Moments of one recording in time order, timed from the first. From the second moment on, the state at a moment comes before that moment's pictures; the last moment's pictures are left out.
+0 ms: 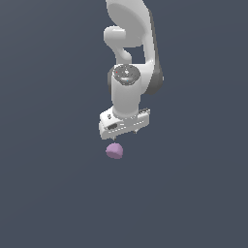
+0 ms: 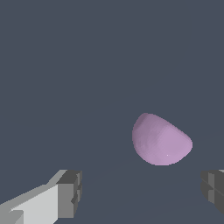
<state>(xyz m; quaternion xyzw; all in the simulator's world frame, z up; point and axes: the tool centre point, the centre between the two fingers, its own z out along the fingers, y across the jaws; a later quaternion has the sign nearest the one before) 0.000 0.003 0.151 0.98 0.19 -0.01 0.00</state>
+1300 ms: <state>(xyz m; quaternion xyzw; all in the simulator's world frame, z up) 0.011 -0.029 0.119 0.87 0.50 0.00 0.00</state>
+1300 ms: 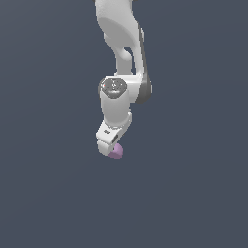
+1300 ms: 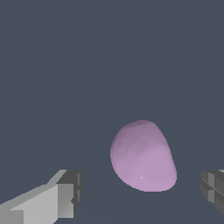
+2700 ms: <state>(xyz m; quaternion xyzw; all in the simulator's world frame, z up) 0.016 -0.043 0.093 0.79 0.62 0.00 0.00</state>
